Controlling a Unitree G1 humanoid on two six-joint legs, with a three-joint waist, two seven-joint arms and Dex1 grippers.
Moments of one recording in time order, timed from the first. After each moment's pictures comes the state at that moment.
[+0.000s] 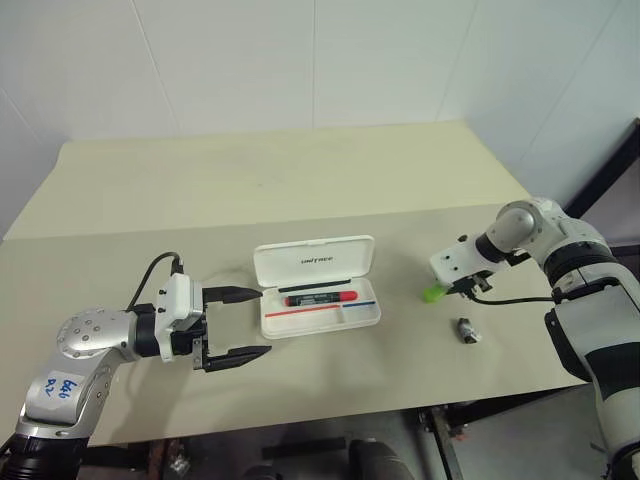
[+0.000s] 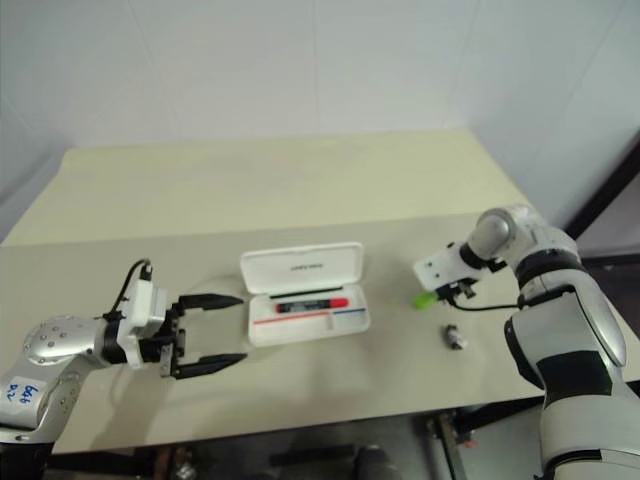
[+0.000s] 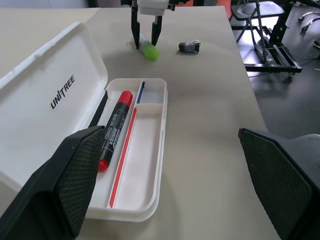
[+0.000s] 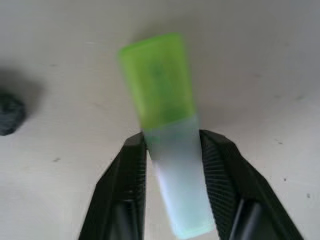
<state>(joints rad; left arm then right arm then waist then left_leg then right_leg) -0.12 0.73 0.18 -0.31 -0.50 0.28 -1.13 -1.28 -0.67 0.50 1.34 -0.60 -0.75 1.27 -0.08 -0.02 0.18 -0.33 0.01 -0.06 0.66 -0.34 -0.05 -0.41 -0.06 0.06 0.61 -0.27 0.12</state>
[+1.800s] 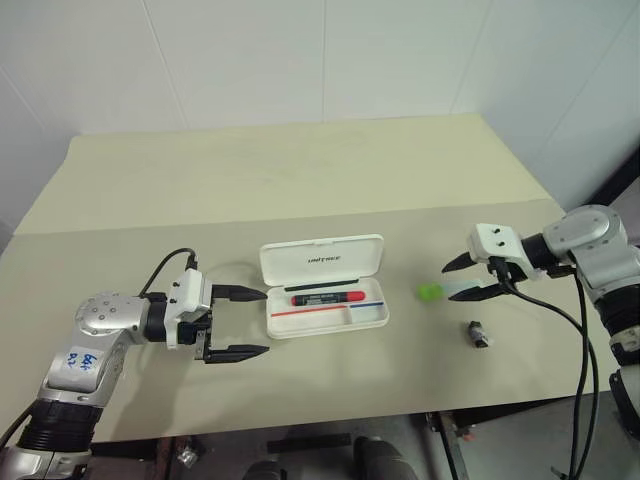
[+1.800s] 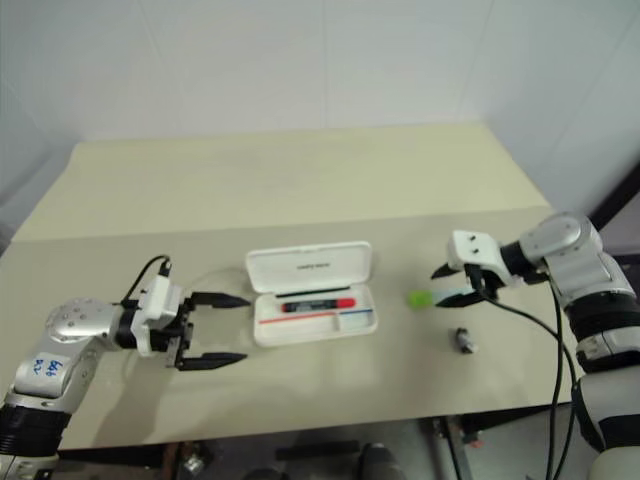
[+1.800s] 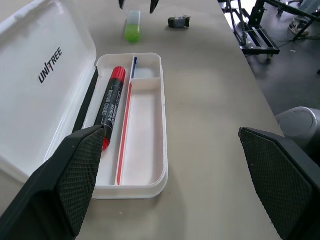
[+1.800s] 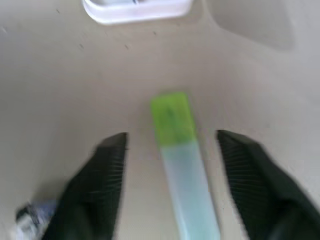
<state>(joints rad) -0.26 0.75 0.06 -0.09 -0.46 0.16 -1.25 -0.95 -0.93 0.35 0.74 0.09 -0.19 1.53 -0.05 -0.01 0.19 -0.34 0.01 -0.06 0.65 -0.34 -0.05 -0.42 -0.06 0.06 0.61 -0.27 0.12</state>
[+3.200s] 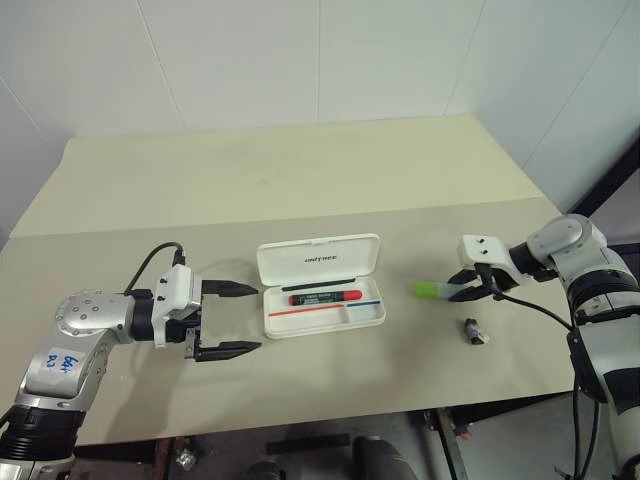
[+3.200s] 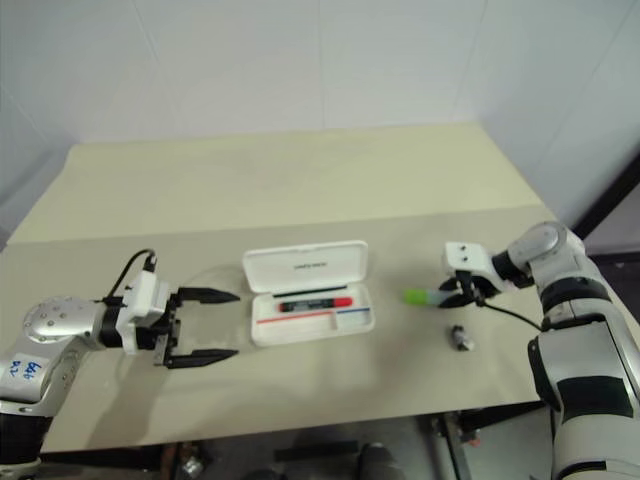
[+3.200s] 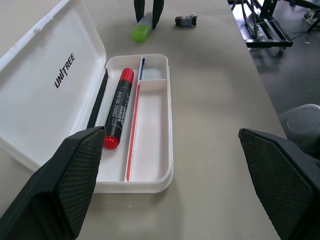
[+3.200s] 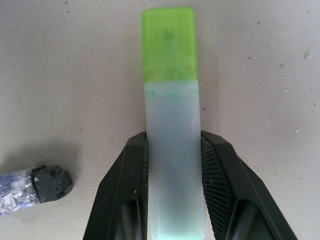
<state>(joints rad) -0.24 0.80 0.12 -0.15 -0.47 0.20 -1.23 -1.13 -0.76 0.29 1.28 -0.21 -0.41 1.51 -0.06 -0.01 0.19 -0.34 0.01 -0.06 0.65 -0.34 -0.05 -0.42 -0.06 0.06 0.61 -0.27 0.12</state>
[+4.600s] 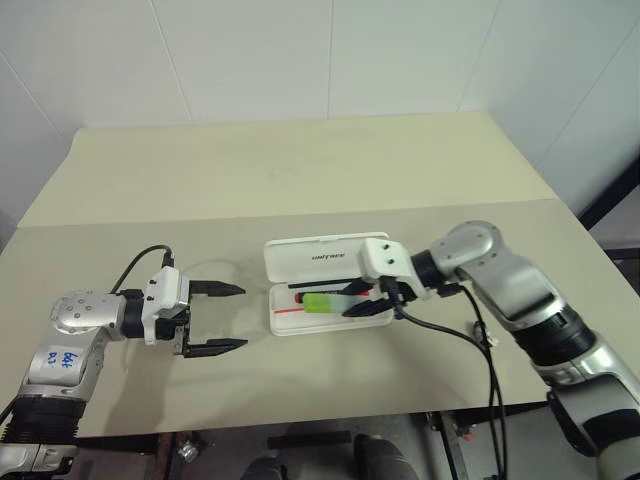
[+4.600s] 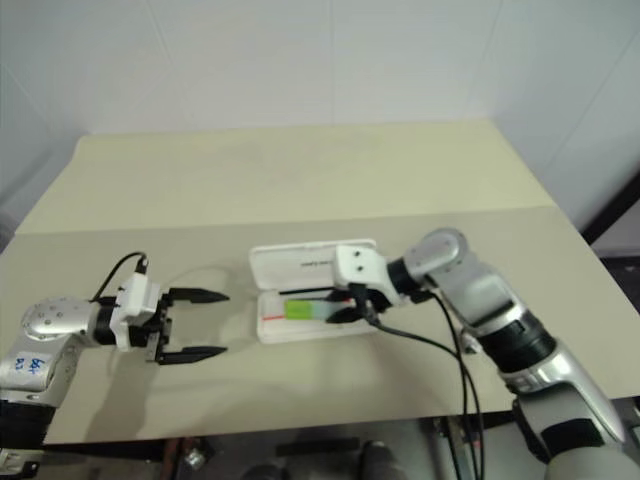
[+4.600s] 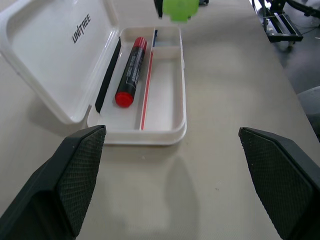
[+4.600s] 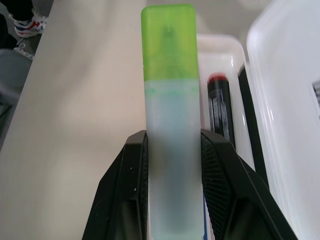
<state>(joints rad) -0.29 0.80 0.10 0.07 -0.44 0.04 -1.31 -0.87 -0.64 0.45 -0.07 0.17 0.51 1.31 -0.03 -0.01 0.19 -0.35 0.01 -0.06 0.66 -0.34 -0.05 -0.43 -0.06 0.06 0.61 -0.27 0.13</state>
